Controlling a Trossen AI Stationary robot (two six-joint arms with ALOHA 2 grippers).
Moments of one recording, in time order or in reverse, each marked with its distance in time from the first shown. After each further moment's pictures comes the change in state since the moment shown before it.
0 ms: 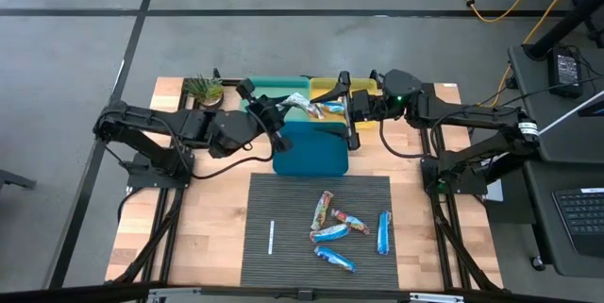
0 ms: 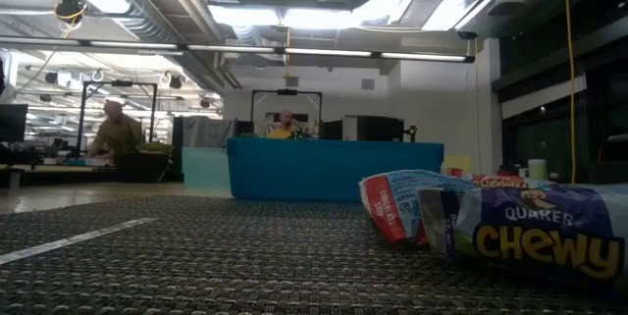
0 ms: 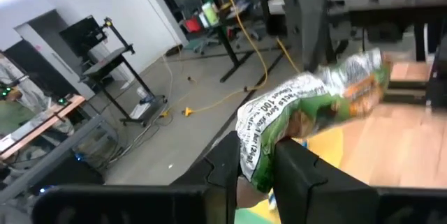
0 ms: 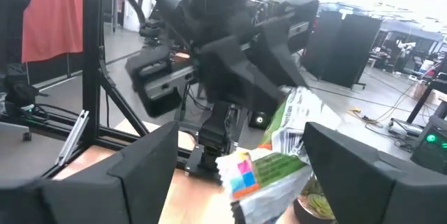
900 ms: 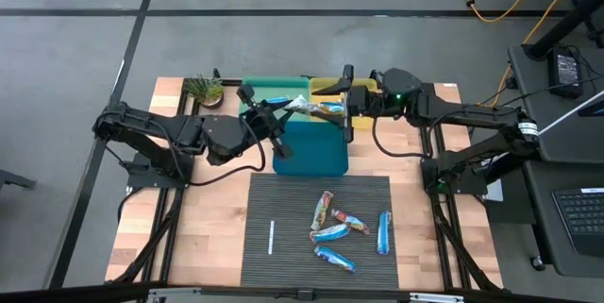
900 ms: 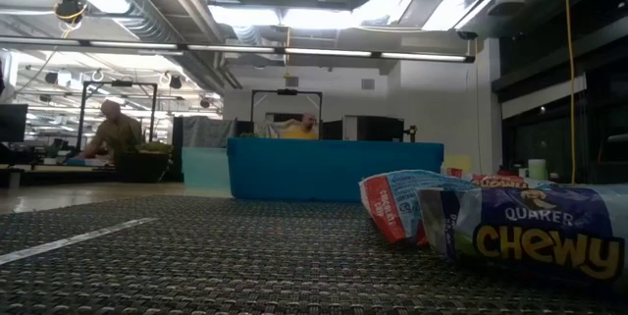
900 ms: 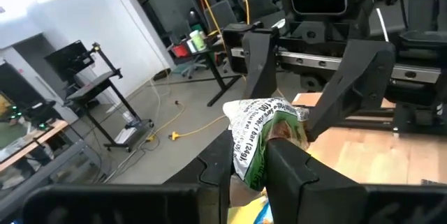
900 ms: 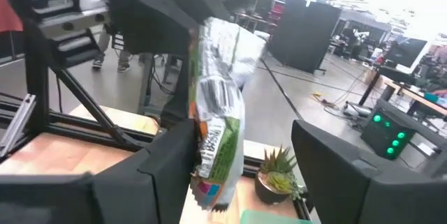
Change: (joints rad) left arm -0.070 -0.001 0.000 0.137 -0.017 0.101; right arm -0.019 0.000 0.000 -0.019 0.133 -0.053
